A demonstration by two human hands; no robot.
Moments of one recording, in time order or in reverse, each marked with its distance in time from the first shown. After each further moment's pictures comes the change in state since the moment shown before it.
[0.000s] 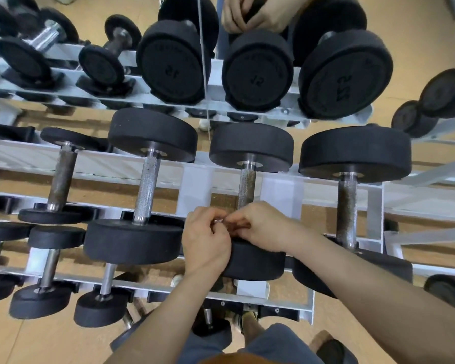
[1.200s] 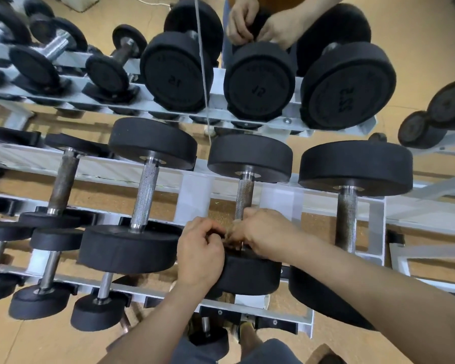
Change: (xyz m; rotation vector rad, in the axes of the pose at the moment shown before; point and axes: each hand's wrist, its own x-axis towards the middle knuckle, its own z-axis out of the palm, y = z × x) left_hand 0.002 -0.001 0.001 -0.033 -0.045 -0.039; right_hand 0.010 0.030 -0.015 -0.594 0.040 -0.247
